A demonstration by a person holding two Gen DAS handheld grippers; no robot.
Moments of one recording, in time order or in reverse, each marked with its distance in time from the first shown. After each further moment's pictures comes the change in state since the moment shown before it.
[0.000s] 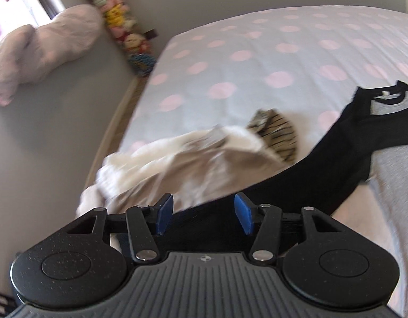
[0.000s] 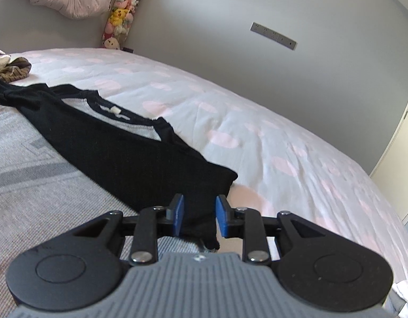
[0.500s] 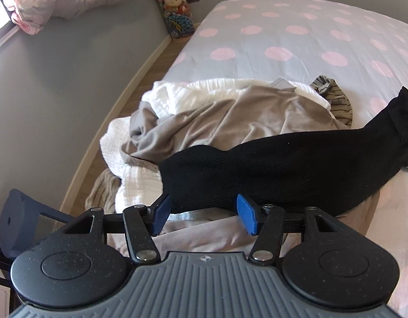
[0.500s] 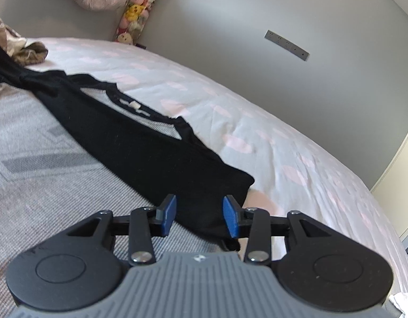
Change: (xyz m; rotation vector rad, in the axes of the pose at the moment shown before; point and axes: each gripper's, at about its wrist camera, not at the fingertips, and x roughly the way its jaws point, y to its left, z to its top) left arm 0.042 0.055 -0.053 -0.174 0.119 -0.029; right arm 0.007 0.030 -0.002 -0.097 0.019 0.012
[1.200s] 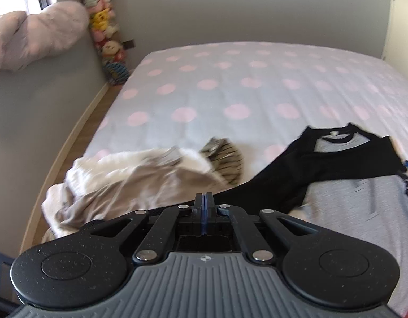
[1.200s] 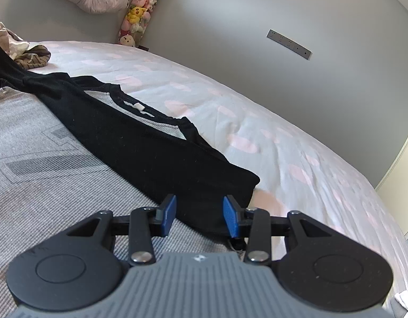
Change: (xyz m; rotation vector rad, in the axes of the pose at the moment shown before) left arm -0.108 -0.101 0.041 0.109 -0.217 -0.274; right arm -0.007 -0.004 0.000 0.037 -0.020 0.024
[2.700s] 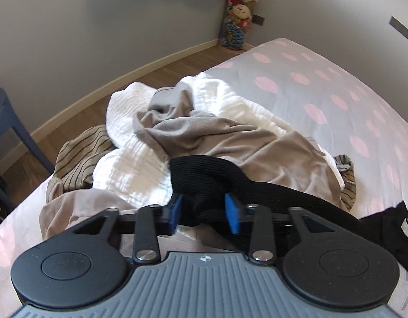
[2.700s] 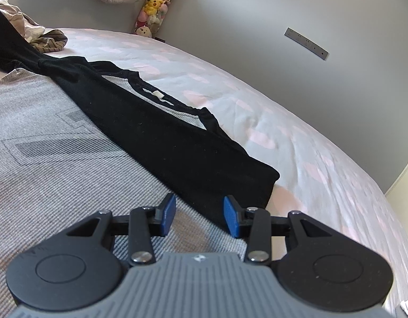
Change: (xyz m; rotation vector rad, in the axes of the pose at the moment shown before) left arm 0.069 0.157 -0.085 -0.600 0.058 0.256; right arm 0.012 0.014 -0.005 -0.065 0.030 0.050
